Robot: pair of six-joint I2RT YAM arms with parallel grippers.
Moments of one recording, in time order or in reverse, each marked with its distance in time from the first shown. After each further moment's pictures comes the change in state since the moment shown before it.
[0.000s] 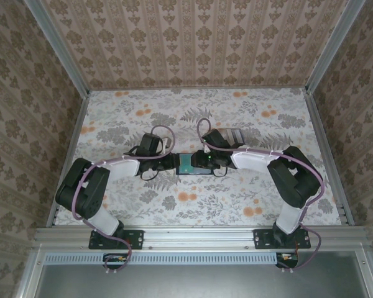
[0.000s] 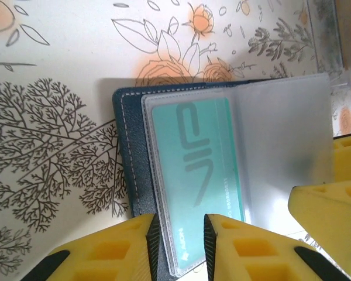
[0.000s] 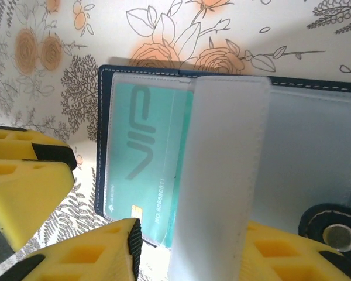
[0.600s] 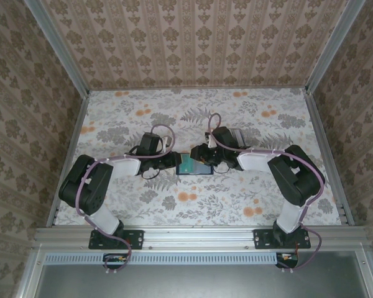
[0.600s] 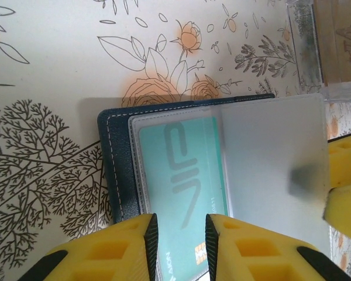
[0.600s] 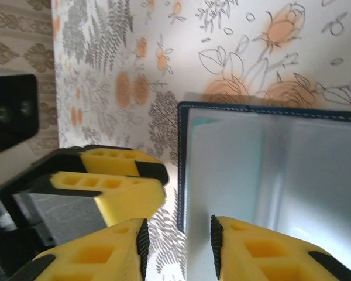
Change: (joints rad) left arm 0.011 0.049 0.000 0.093 0.051 -0.052; right arm -0.080 0.006 -0.104 0.358 -0.238 0.208
